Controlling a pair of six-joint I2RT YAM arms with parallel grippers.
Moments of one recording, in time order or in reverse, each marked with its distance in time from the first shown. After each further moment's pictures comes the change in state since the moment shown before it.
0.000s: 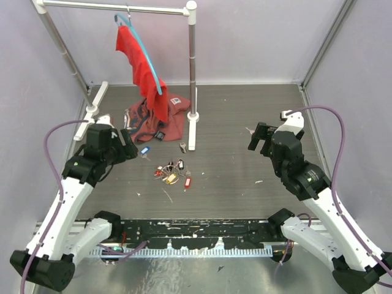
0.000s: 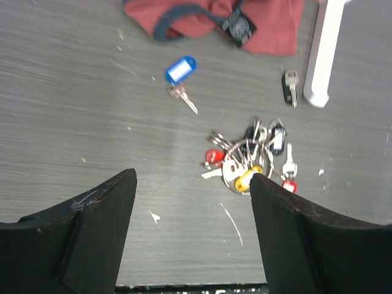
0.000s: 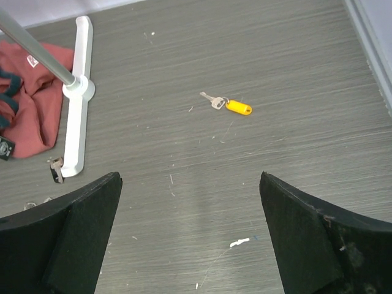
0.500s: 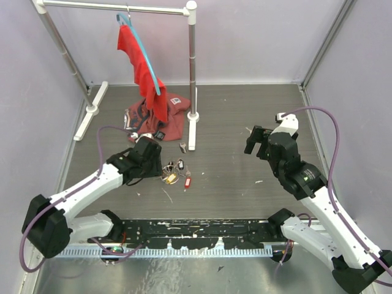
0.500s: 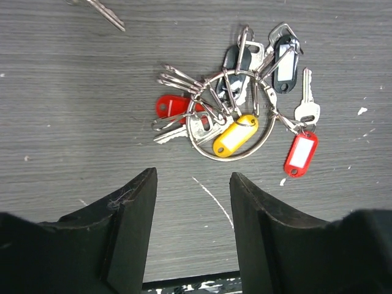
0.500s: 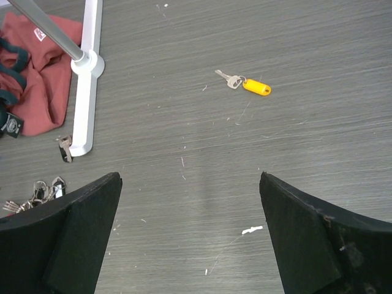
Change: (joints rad) left arm -0.376 0.284 -0.191 0.164 -0.050 -0.201; right arm 0.000 0.018 -0.035 -0.010 -0.081 0.042
